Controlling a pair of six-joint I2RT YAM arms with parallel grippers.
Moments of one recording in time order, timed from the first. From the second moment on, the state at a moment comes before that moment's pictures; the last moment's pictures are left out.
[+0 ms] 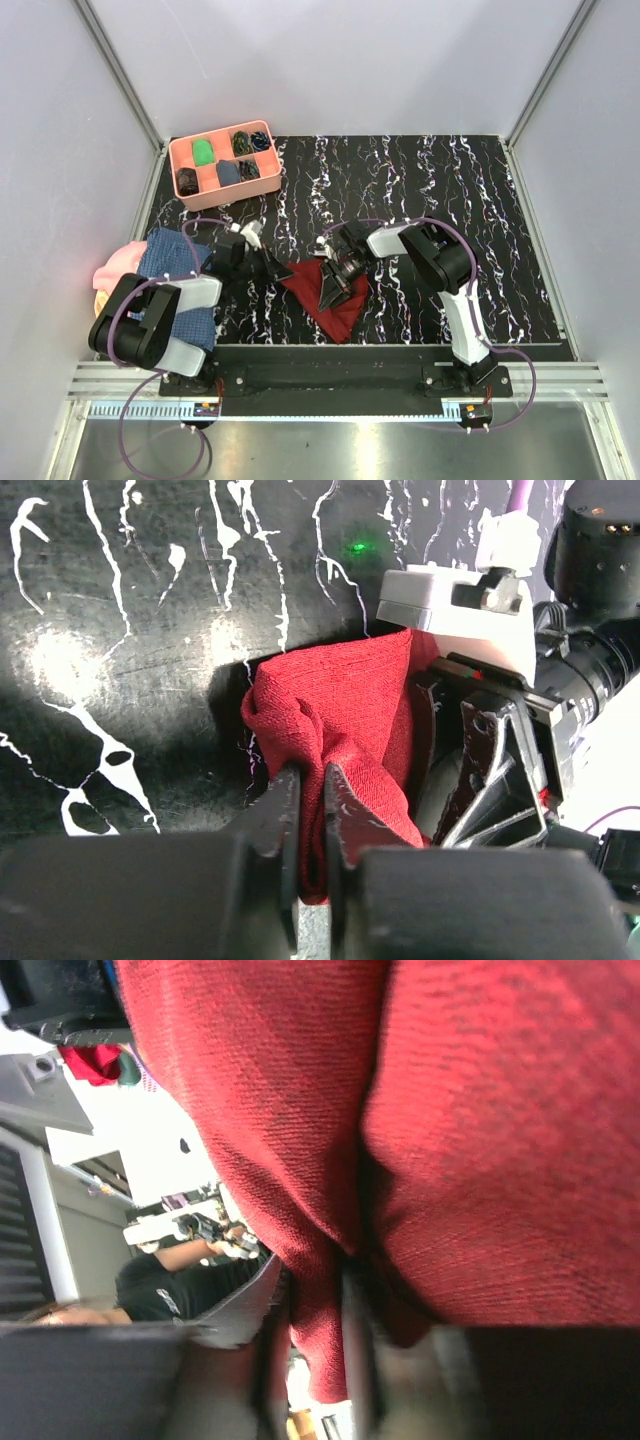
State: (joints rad) left arm -0.32 1.44 0.40 0.38 0.48 -0.71; right arm 0.63 2.19 1.19 -0.38 -1.20 0.23
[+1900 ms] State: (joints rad) left arm -0.24 1.52 0.72 -0.21 0.48 -0.62; right arm 1.15 1.77 1.01 -0.09 0.21 0.26
